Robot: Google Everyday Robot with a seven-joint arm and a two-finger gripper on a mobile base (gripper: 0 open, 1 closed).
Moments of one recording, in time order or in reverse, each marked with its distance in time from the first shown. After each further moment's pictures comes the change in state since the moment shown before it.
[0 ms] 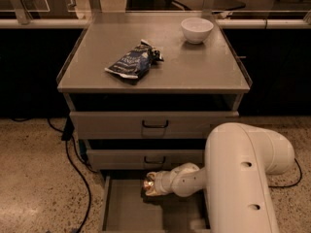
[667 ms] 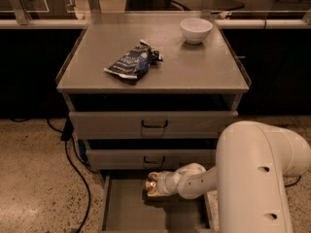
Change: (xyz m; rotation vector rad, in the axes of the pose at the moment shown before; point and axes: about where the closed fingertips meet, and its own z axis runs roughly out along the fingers) arm -0.014 0.007 -0.031 0.006 -0.032 -0.019
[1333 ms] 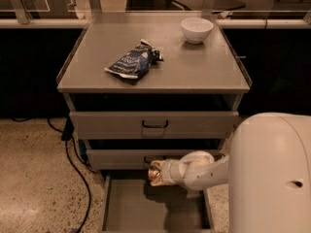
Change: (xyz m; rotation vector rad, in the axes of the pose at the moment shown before) arm -0.034 -0.045 -0.074 0.066 0.010 -0.097
